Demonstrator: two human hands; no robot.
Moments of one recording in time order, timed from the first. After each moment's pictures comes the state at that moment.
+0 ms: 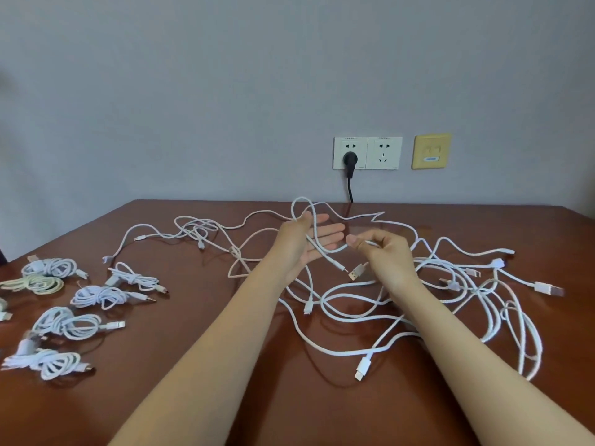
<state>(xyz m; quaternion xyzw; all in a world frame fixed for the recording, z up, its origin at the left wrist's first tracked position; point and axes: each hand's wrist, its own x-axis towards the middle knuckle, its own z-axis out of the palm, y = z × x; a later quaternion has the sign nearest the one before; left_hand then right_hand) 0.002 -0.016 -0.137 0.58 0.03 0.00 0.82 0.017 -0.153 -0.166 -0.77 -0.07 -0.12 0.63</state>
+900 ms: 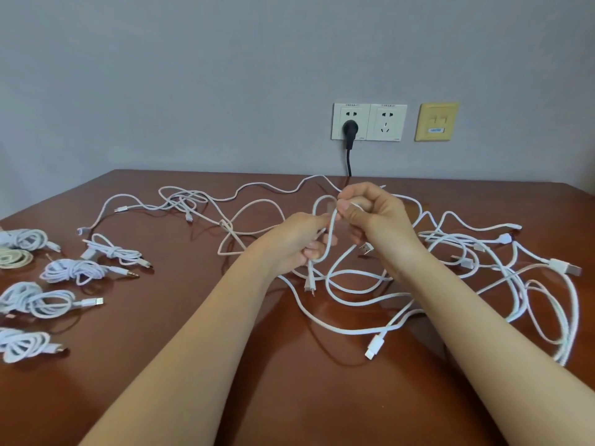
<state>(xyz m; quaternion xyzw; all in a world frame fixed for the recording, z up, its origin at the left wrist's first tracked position) -0.006 -0.015 -0.153 0.69 0.04 -0.10 0.71 -0.001 -0.137 -0.152 -0.67 -0.20 -0.05 0.71</state>
